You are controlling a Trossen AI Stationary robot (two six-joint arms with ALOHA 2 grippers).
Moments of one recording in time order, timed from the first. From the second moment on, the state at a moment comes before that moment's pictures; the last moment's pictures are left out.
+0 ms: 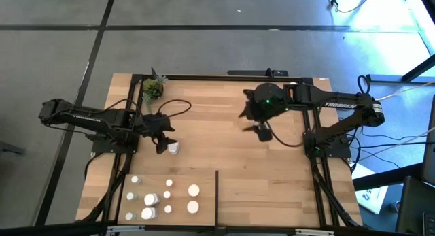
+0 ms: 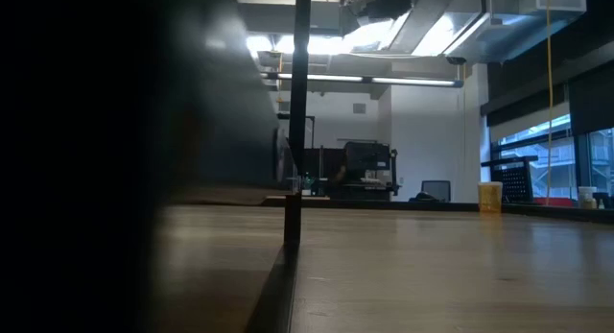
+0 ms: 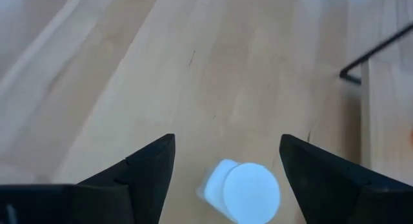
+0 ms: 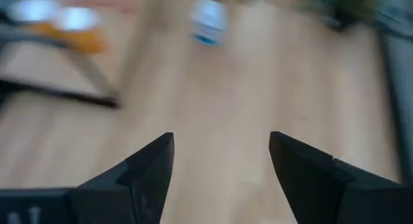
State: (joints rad) left arm -0.06 0.77 0.51 -0.53 -0.12 -0.42; right arm -0.07 1.38 1.40 -0.80 -0.15 -0.25
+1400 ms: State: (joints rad) left arm -0.18 0.89 0.80 -0.80 -0.24 -0.97; right arm -0.07 1.38 1.40 -0.85 -0.48 -0.45
